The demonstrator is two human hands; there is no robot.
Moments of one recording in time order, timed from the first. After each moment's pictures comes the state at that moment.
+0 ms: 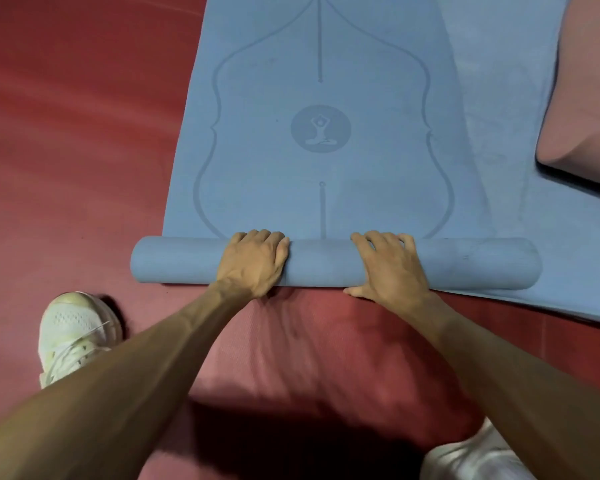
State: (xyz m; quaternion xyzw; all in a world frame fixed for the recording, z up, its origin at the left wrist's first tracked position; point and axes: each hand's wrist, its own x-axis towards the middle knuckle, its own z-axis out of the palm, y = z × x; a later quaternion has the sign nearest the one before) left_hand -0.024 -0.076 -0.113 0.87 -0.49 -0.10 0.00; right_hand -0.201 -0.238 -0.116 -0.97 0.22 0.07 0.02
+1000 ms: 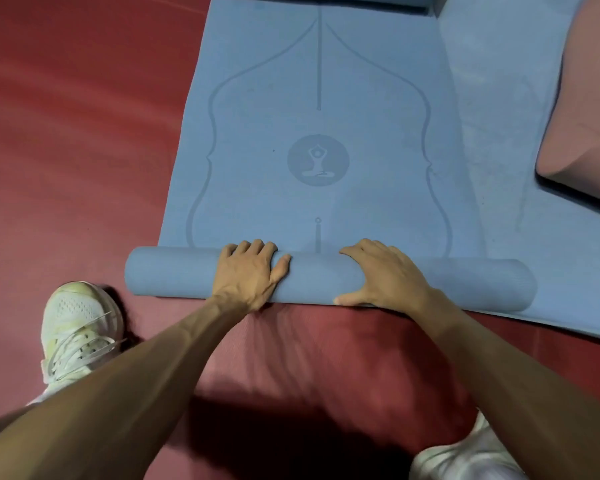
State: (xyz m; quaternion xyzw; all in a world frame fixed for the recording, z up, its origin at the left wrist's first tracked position) left_hand -0.039 -0.055 -0.117 0.89 -0.44 -0.11 -0.01; right_hand -0.199 -0.242 -0.092 -0.95 0.19 0.17 0.19
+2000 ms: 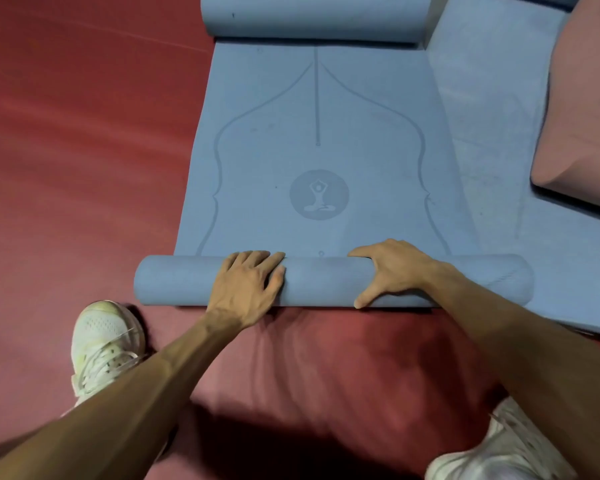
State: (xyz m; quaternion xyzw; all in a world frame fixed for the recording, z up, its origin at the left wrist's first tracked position) left_hand -0.032 -0.035 -0.081 0.88 -0.45 -0.09 0.09; right_hand -0.174 -0.269 -0.060 -0.93 0.18 0.24 0.22
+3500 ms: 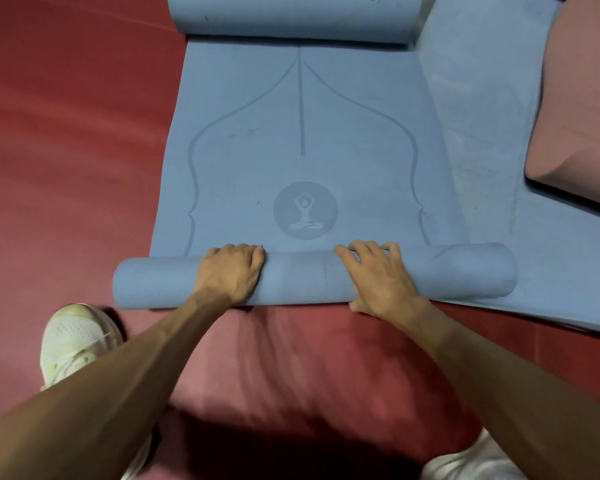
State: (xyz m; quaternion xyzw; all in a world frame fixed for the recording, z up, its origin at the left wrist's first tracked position) left_hand -0.002 -0.059 -0.105 0.89 -0.43 -0.14 0.00; right_hand -0.190 -0.232 -0.103 -0.98 0.17 0.10 -0.03
